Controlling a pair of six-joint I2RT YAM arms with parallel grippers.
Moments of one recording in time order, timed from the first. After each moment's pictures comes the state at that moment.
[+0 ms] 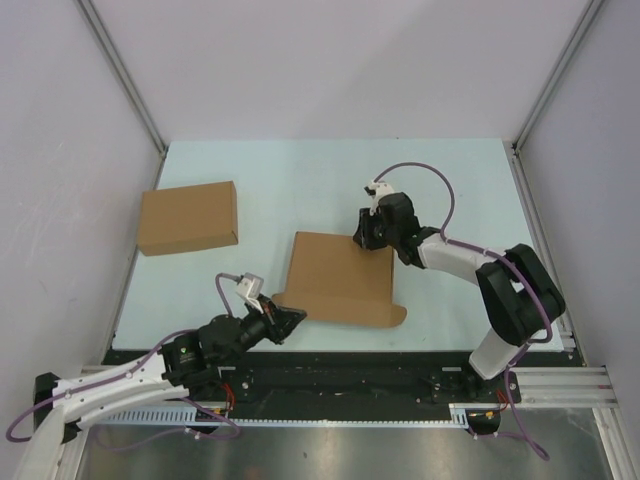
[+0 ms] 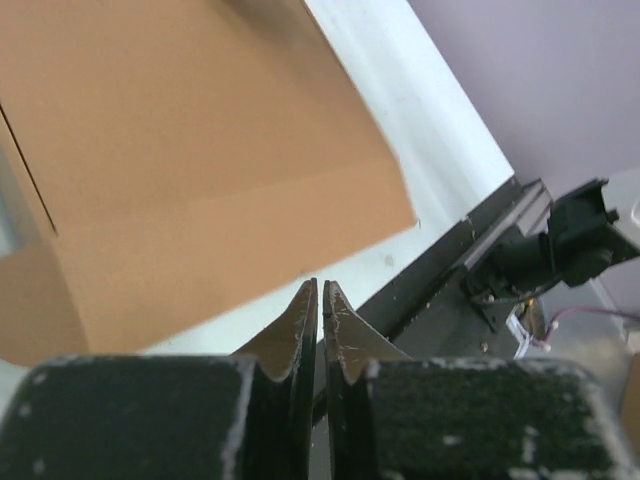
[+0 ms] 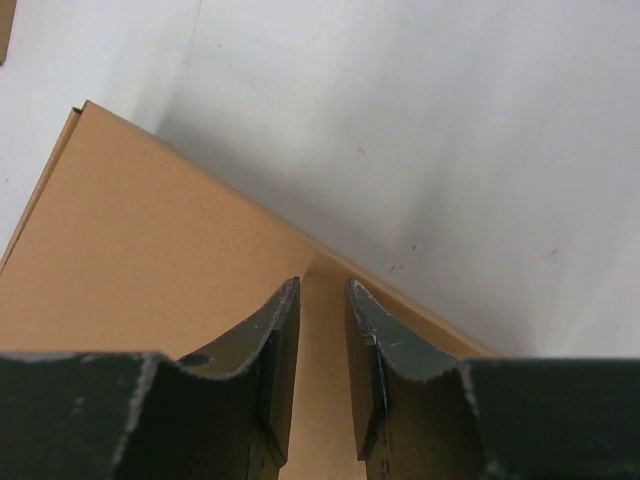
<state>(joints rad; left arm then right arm) -1.17 0.32 0.16 -0.03 -0.34 -0.72 0.55 1.65 0.94 0.09 -0.10 0.32</state>
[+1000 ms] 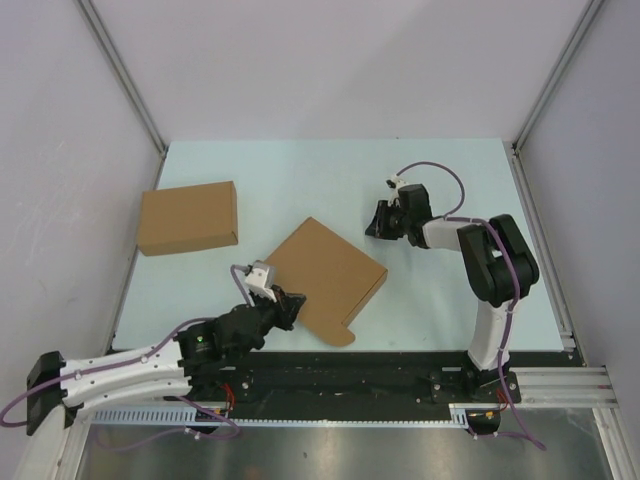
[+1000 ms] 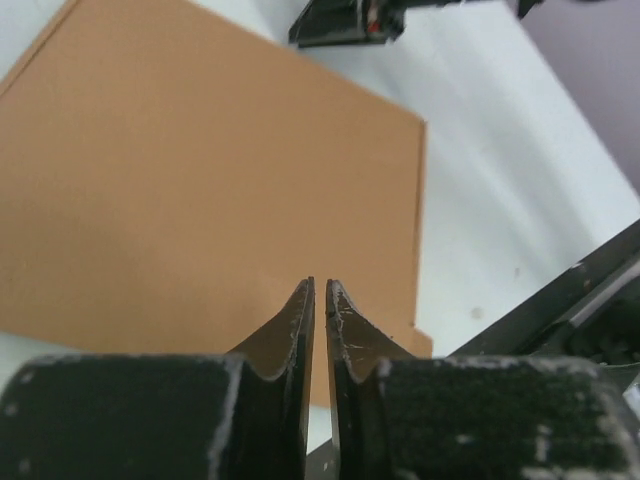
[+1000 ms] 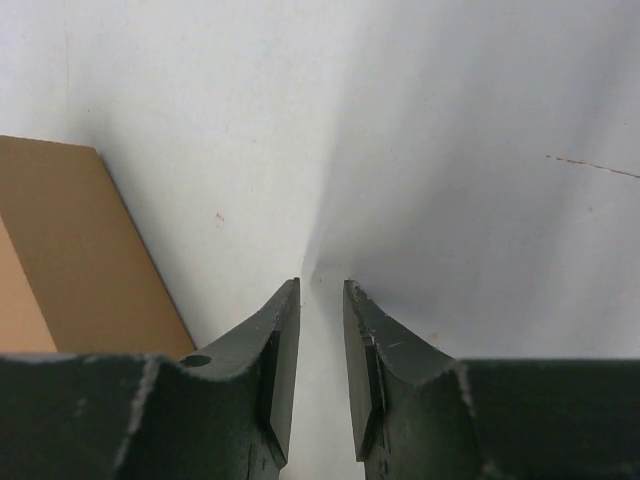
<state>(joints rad) -1.19 0.57 0.28 0.04 -0.55 -0.60 0.34 1.94 1.05 0.19 -0.32 0.40</state>
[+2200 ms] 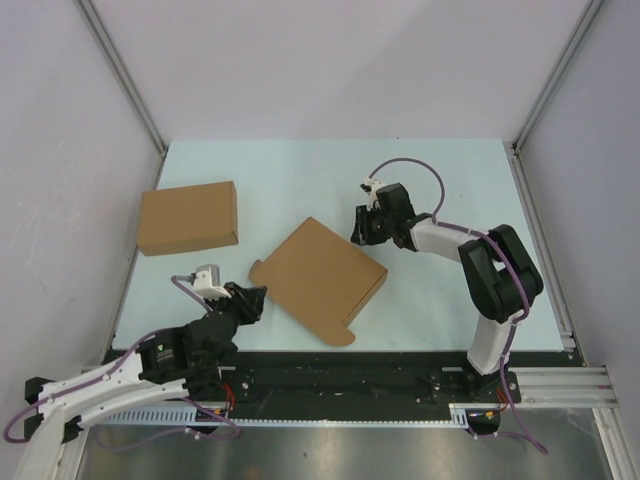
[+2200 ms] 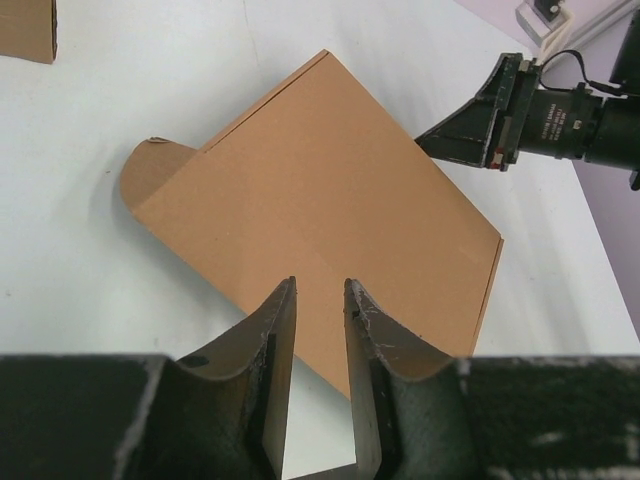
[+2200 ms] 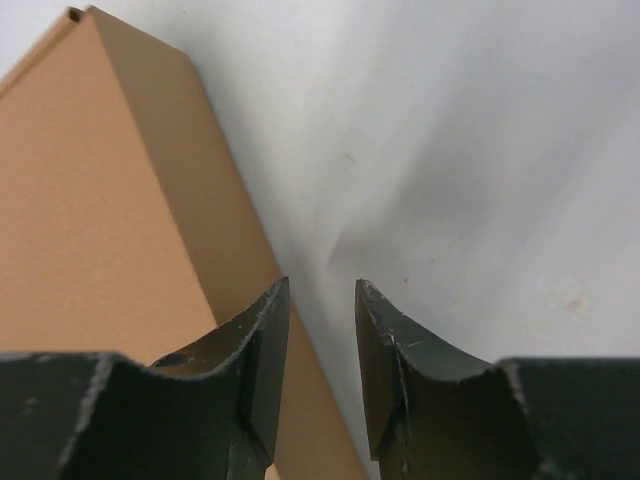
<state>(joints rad) -1.19 0.27 0.35 -0.47 -0.89 -0.89 0.48 1.85 1.11 0.00 -0.26 0.28</state>
